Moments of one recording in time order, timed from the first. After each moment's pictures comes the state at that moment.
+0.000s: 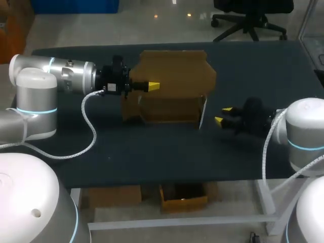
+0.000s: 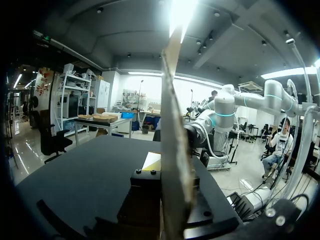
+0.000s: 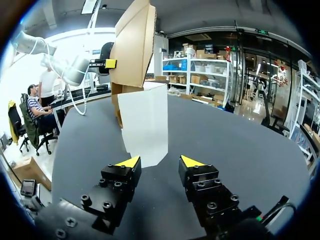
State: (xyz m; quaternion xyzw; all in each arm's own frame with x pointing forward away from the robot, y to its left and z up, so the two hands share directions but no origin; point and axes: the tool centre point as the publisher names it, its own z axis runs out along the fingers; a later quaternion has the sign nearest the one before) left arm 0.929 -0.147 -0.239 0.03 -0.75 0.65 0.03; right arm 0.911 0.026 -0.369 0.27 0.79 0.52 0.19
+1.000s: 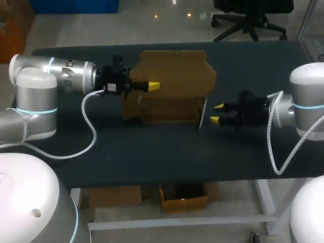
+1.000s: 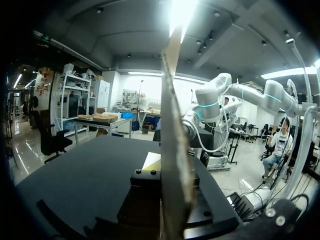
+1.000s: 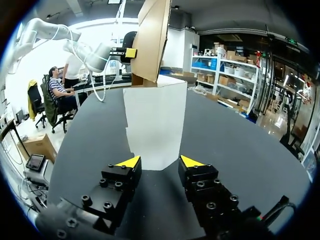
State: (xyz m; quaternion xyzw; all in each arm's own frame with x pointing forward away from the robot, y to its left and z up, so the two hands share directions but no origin) left arm 0.929 -0.147 -0.239 0.03 -0.75 0.65 0.03; right arm 0.922 0.045 -0.372 0.15 0.84 0.51 0.14
